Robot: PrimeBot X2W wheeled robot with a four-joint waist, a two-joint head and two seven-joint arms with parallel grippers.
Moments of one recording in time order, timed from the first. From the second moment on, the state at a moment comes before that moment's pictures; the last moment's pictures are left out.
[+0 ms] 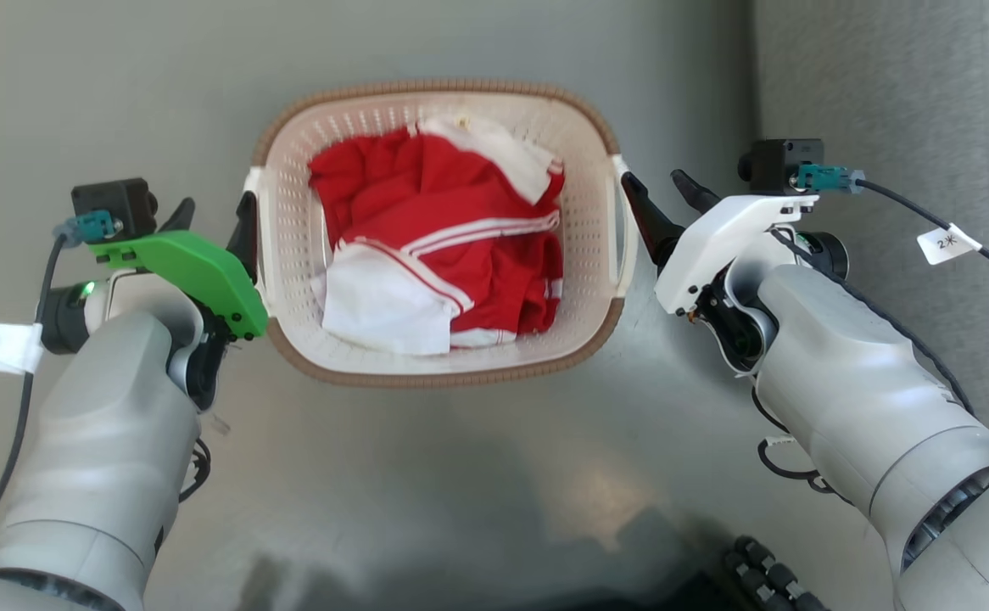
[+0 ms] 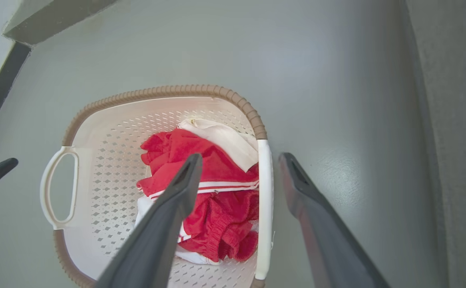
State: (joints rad) left arm -0.90 0.11 -0.64 1.16 -0.84 -0.13 -0.22; right arm -0.91 -0.06 0.94 1.14 1.05 0.12 -0.24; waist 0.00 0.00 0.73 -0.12
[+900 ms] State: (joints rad) left arm -0.72 0.18 -0.54 0.83 -0.81 -0.13 -0.25; right arm -0.79 -0.18 0.73 0.92 0.89 0.11 -0.25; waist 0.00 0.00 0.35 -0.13
